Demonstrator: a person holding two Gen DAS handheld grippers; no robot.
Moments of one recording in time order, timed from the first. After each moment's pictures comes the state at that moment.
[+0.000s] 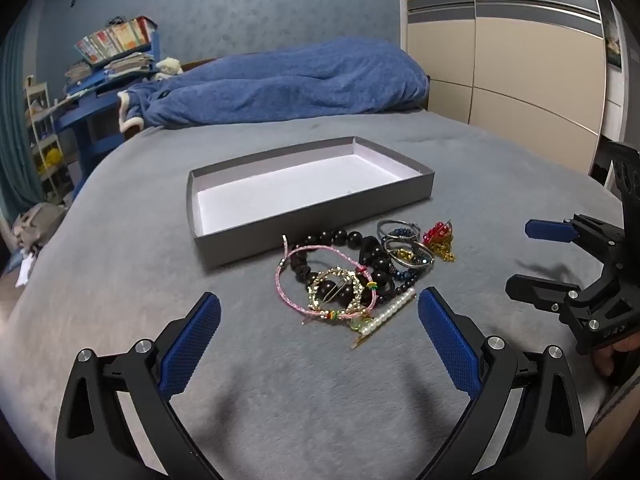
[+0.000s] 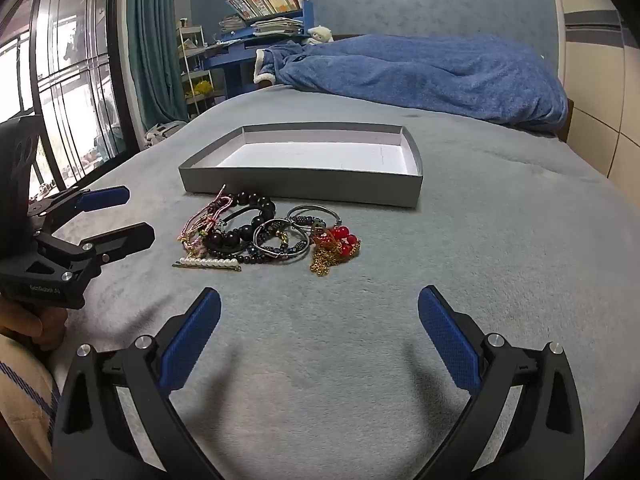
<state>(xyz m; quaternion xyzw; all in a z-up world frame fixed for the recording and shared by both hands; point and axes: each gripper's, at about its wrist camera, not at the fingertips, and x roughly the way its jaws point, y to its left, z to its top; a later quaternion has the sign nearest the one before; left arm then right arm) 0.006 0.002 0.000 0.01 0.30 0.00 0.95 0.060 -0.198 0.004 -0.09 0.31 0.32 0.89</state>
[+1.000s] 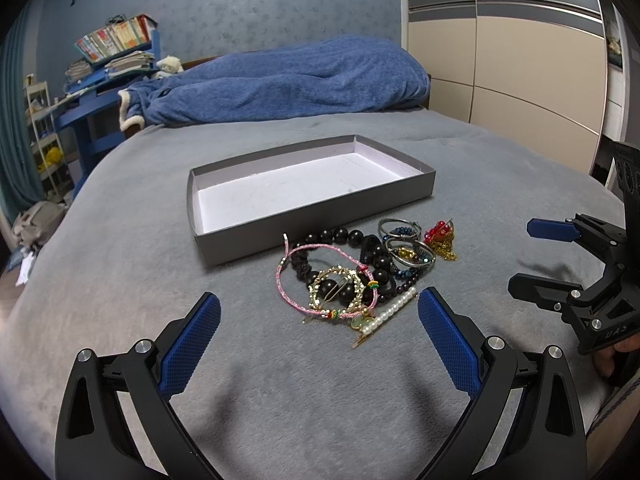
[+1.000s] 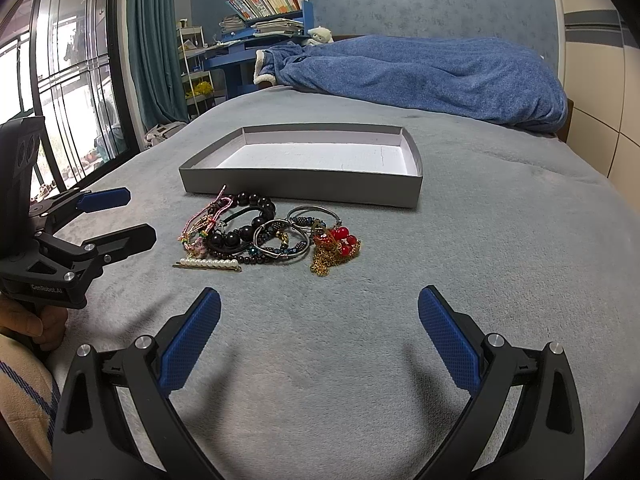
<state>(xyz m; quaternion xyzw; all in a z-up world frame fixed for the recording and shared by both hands) 0.005 0.000 0.000 0.01 0.30 0.00 0.95 0.059 -0.198 0.005 -0.09 0.31 0.32 0.89</state>
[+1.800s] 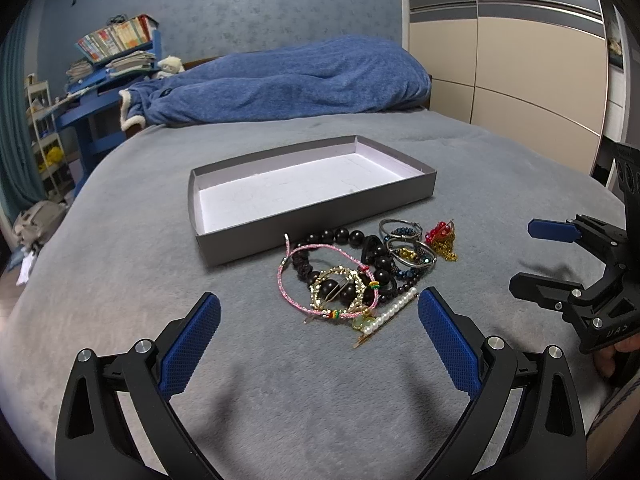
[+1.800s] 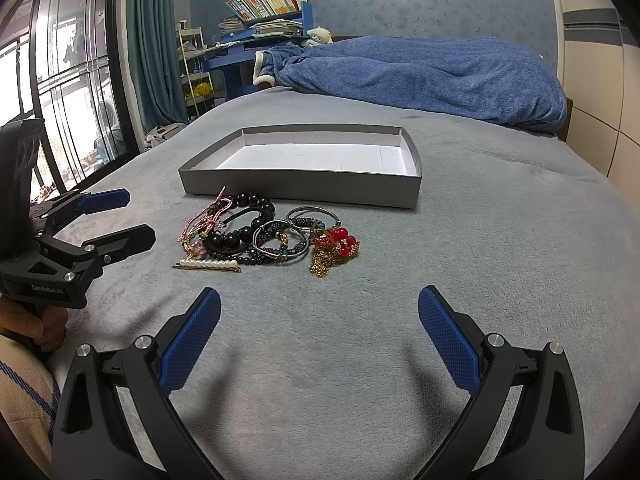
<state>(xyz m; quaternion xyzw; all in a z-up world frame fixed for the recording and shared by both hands) 0.002 0.004 -0.002 0.01 0.30 0.00 0.95 0.059 -0.197 0.004 -0.09 0.31 0.32 0.89</state>
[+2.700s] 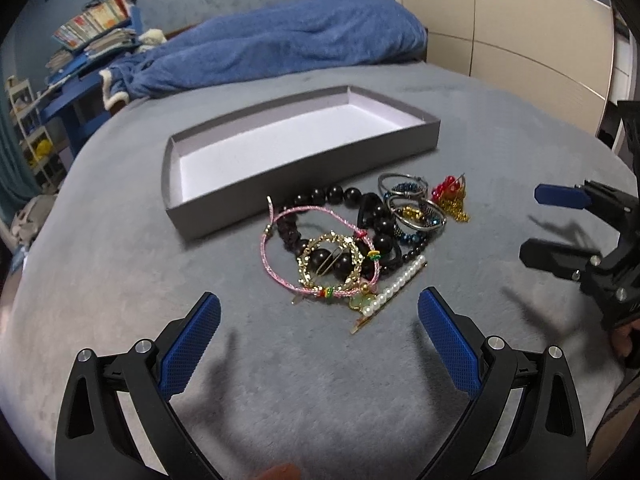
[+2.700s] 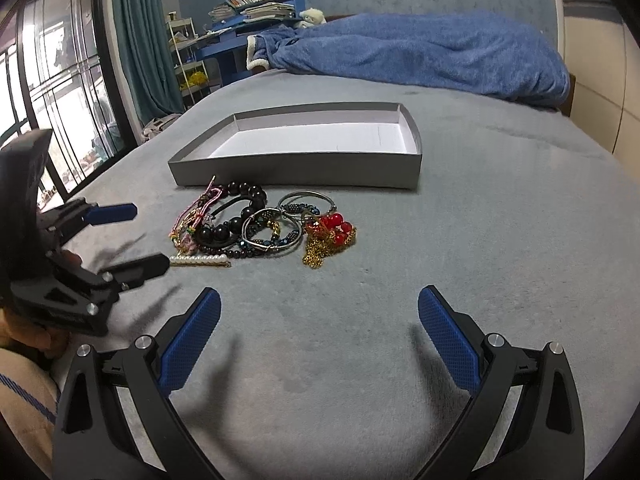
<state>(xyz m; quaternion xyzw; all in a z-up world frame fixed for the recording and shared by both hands) 0.028 -0.004 -0.023 0.02 0.40 -0.02 0.92 0.083 -0.197 -0.002 -0.07 0.36 0.33 0.87</state>
